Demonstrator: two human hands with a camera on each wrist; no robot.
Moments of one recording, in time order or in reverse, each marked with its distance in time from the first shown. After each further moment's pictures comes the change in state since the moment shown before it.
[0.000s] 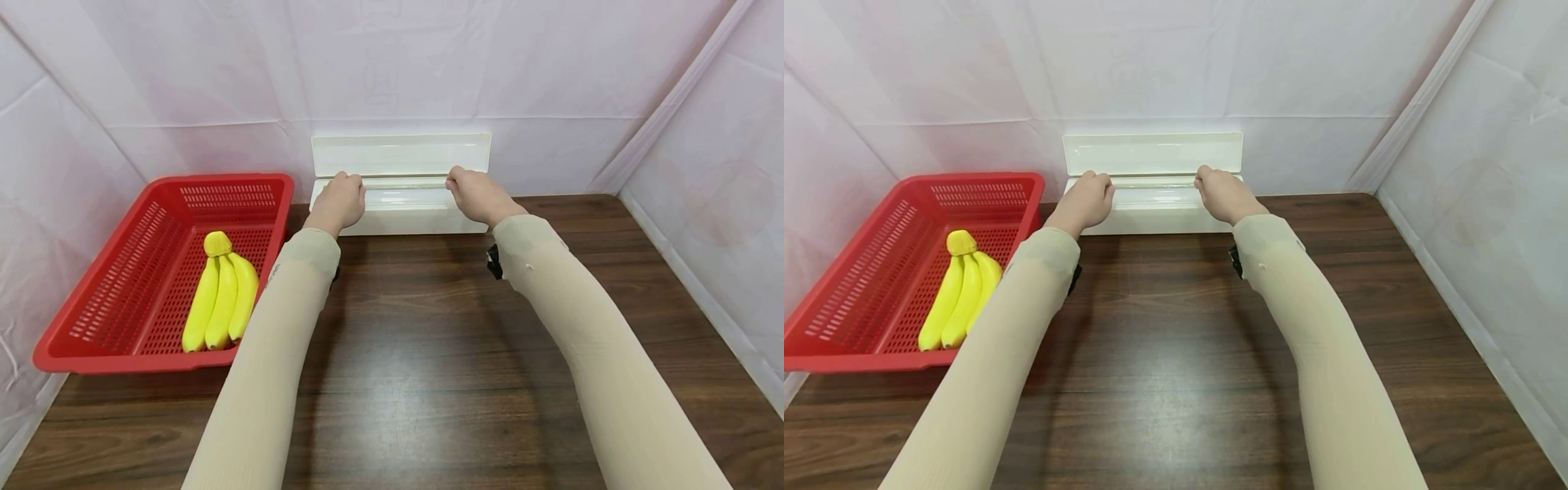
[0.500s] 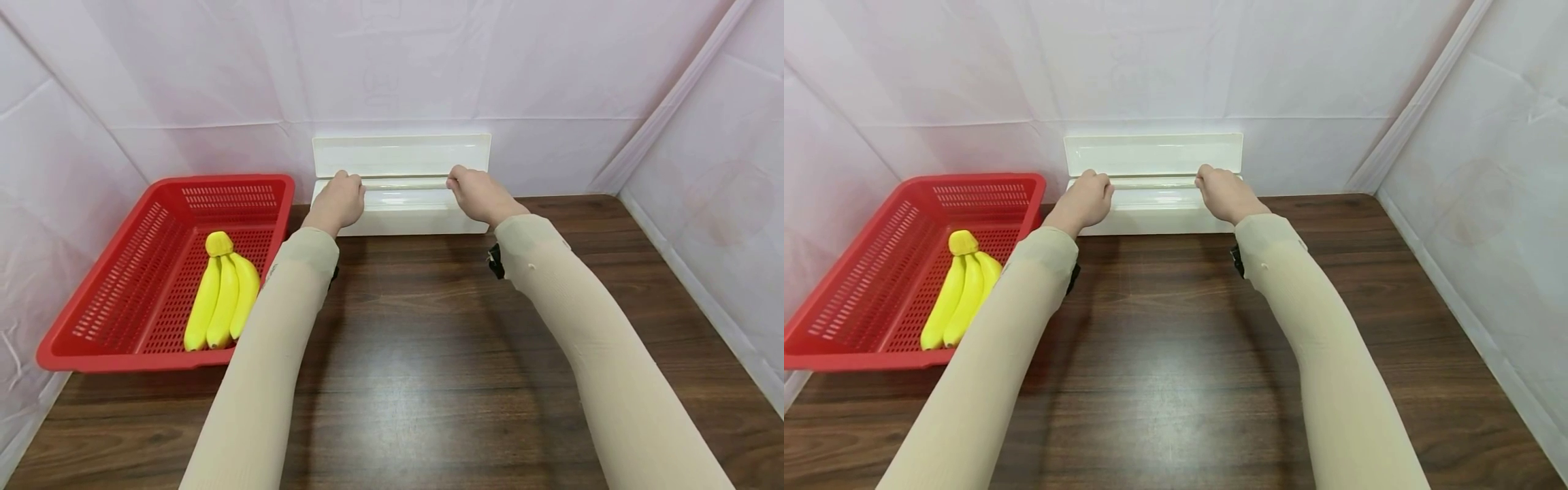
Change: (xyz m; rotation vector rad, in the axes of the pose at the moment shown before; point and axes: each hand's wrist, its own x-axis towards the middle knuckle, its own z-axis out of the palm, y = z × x) left_hand -0.002 0.002 -0.007 0.012 -0.021 0.028; right_hand 0.002 0.001 -0.001 0.017 0.003 0.000
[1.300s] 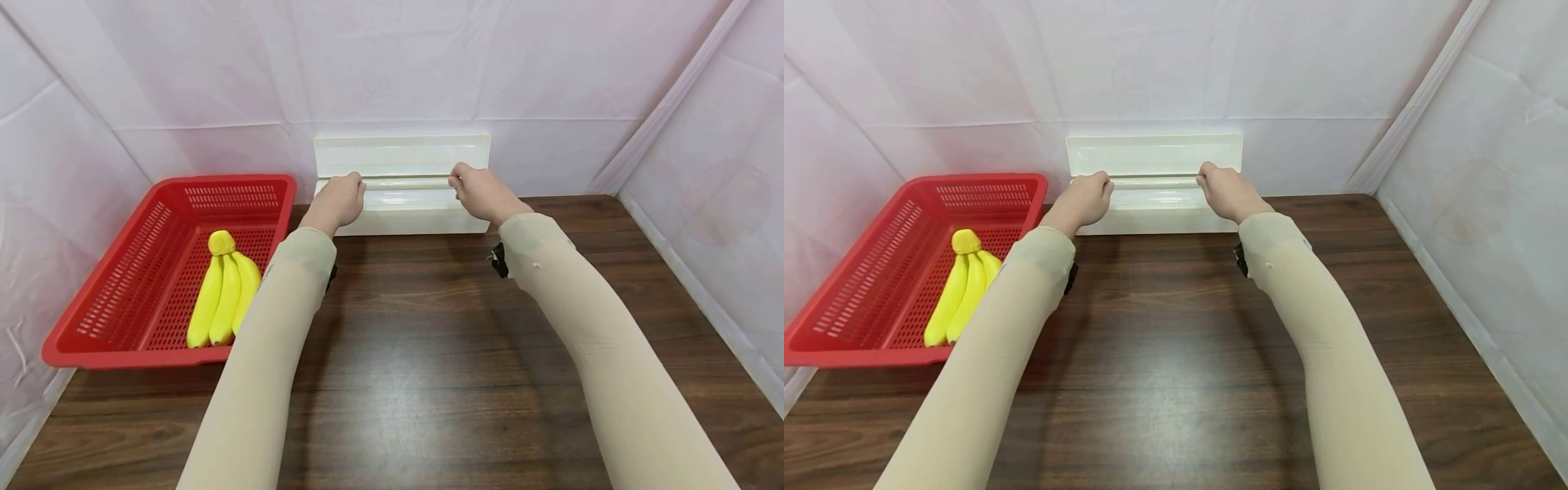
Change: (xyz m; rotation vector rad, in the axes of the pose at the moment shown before) left_hand 0.002 -0.001 -0.006 -0.076 -0.004 -0.003; right_hand 0.000 0.002 -0.006 0.023 0.014 0.016
